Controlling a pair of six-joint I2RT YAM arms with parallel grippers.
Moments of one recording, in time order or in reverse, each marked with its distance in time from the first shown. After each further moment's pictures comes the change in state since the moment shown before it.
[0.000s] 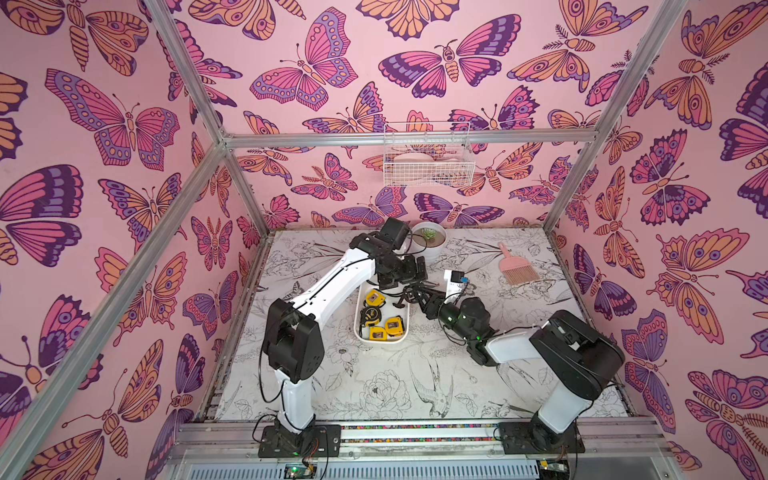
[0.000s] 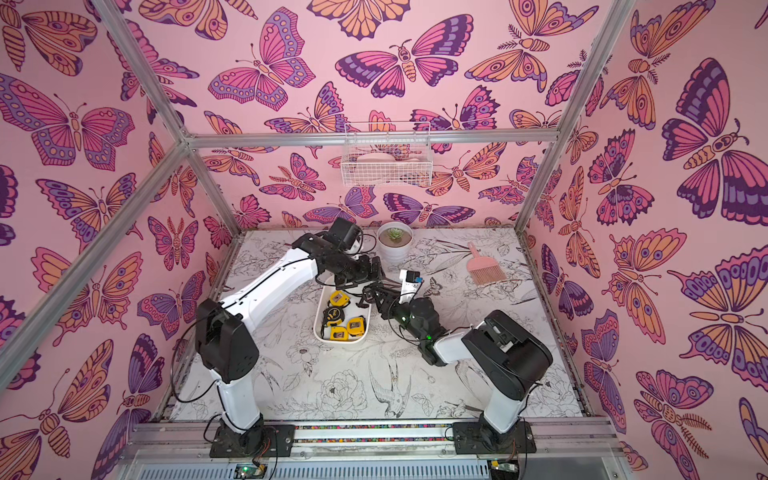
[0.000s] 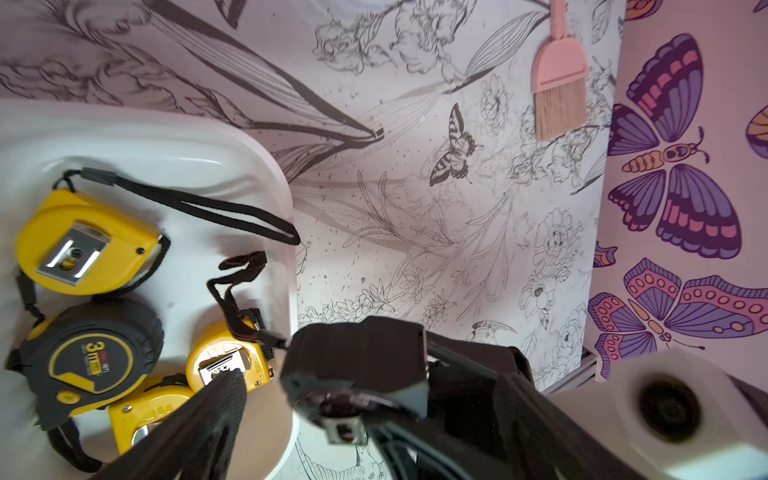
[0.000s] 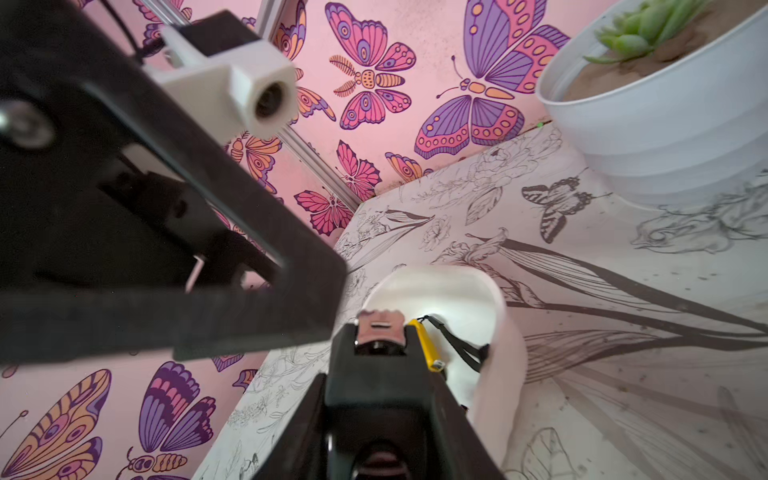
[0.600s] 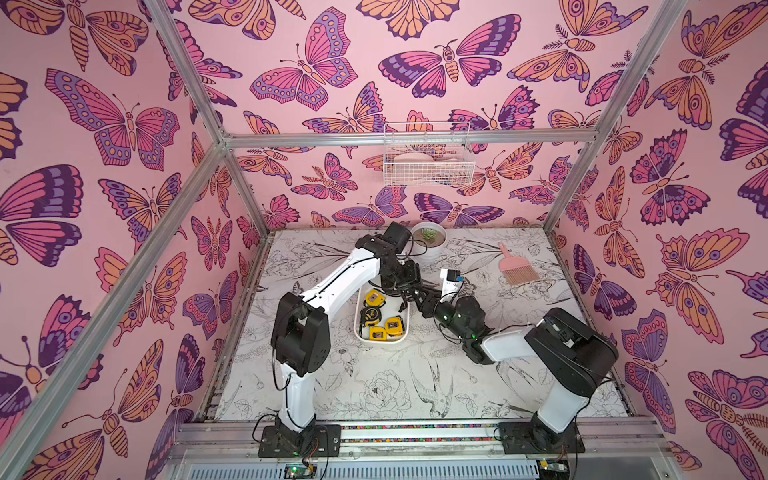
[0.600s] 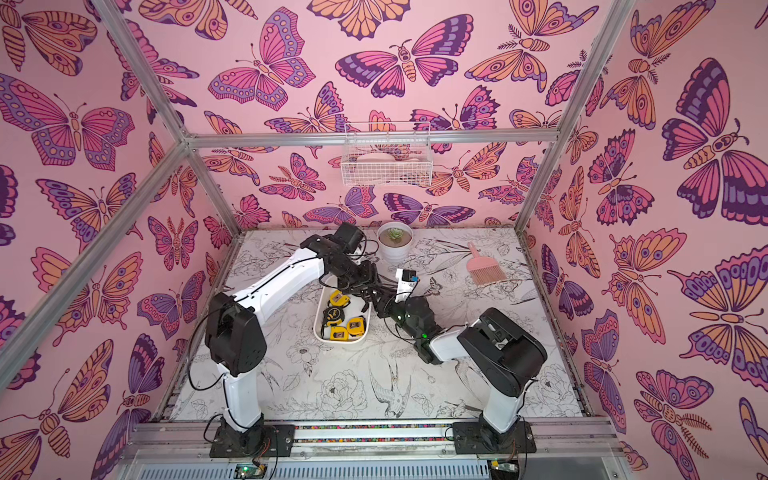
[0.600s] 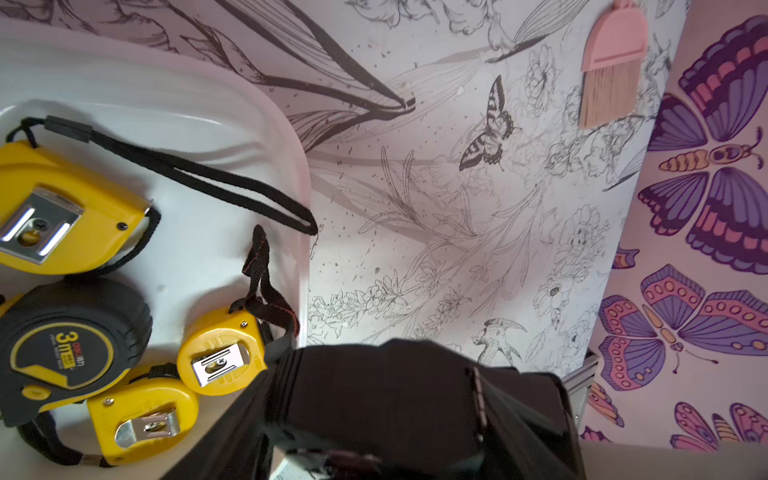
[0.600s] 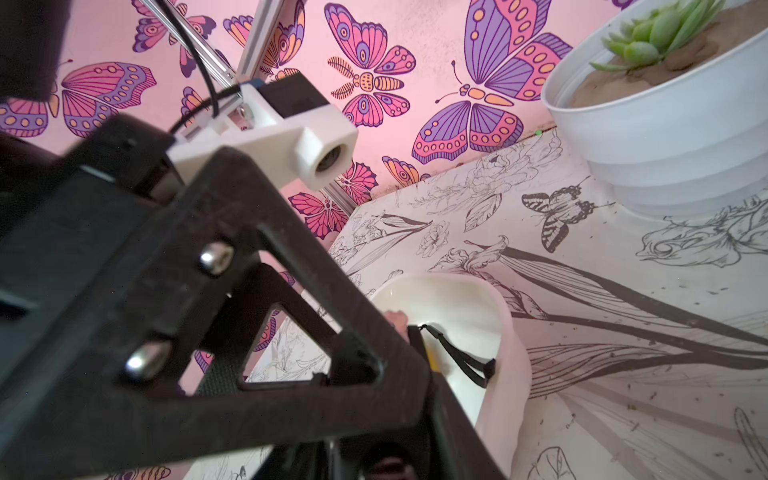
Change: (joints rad) left arm 0.000 0.078 0.000 -0.032 0.056 -0.048; right arm 0.043 0.058 0.070 0.008 0.038 -0.017
